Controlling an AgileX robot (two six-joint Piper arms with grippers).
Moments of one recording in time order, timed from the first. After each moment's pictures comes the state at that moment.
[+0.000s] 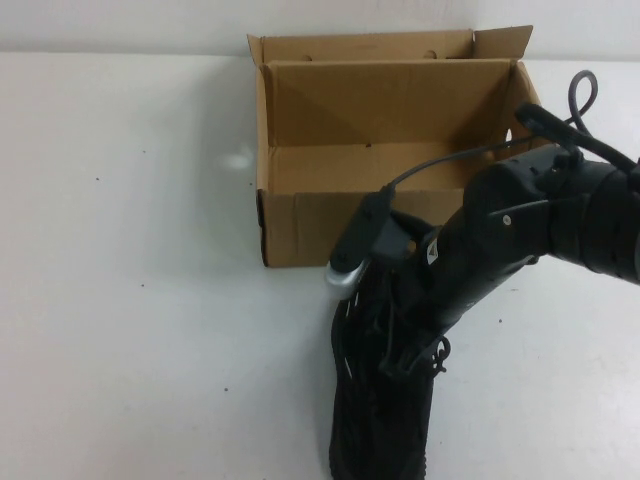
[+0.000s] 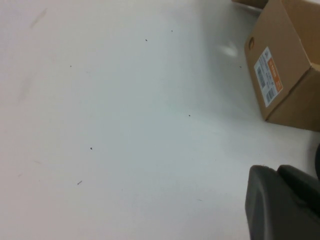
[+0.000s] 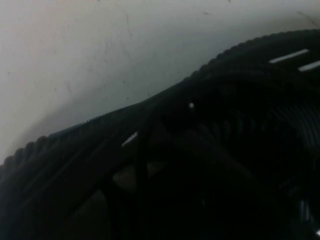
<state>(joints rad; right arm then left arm) 0.64 1.73 -1.23 0.18 0.79 -0.55 -0.11 0.21 -0.67 -0.02 1.01 -0.23</state>
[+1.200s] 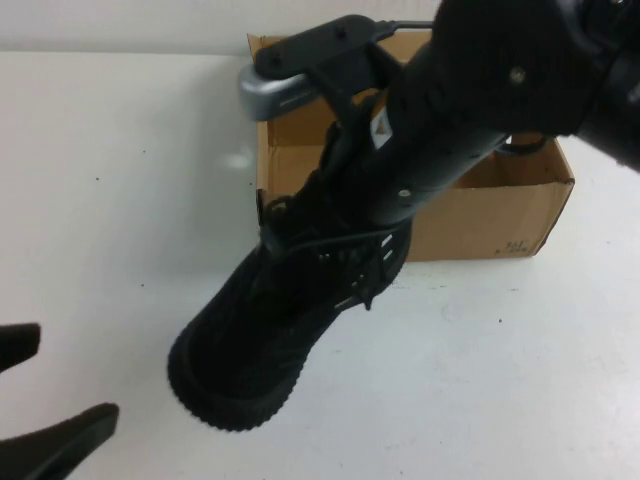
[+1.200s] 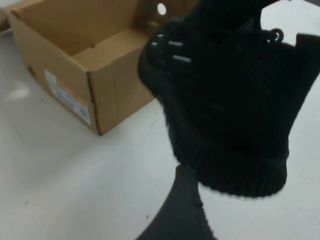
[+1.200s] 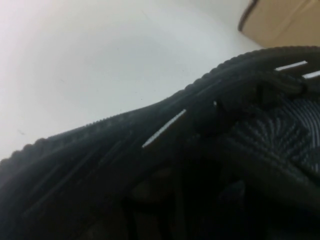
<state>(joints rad) 0.84 1.66 -1.71 0.02 1.15 0.18 -0.11 0.46 -0.67 -0.73 0.96 0.84</state>
